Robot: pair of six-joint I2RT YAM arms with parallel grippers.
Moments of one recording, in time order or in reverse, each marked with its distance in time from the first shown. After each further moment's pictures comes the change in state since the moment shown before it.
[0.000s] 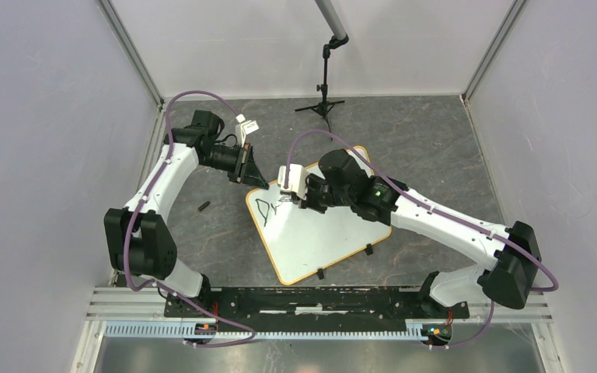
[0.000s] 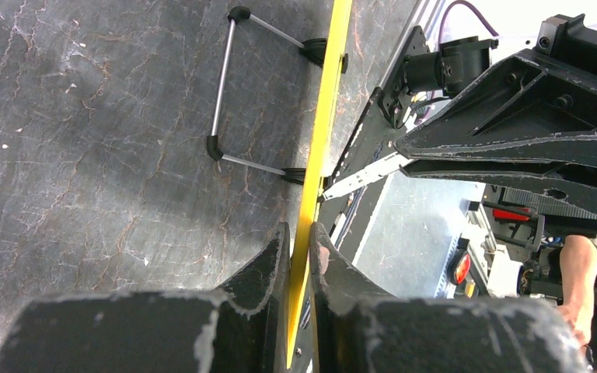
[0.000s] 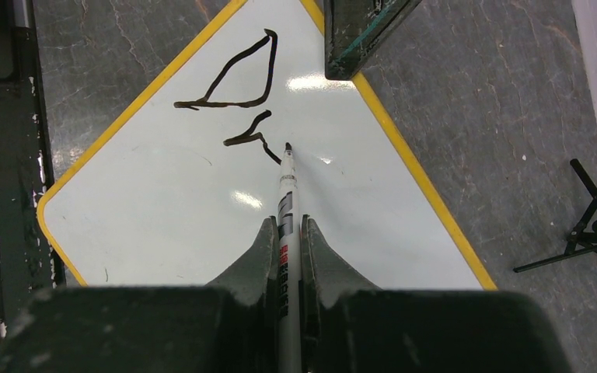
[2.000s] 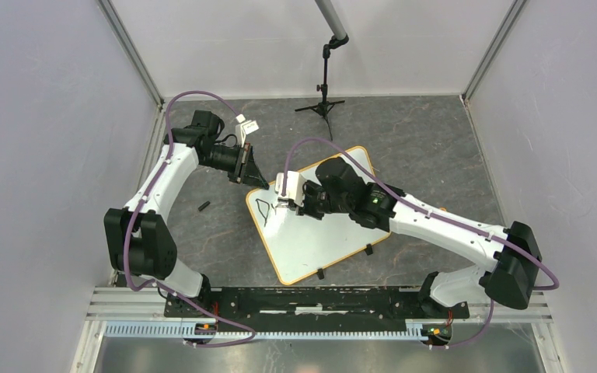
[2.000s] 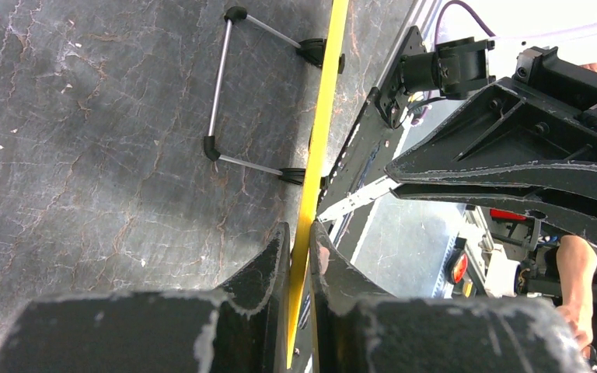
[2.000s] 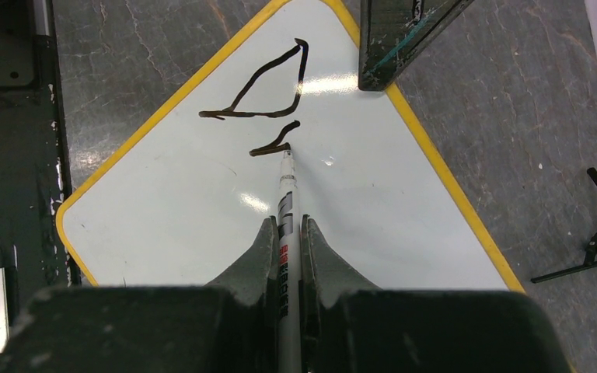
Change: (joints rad) left arm 0.000 0.000 0.000 -0.003 0.008 0.000; right arm 0.045 -0.009 -0.045 0.053 0.023 0.031
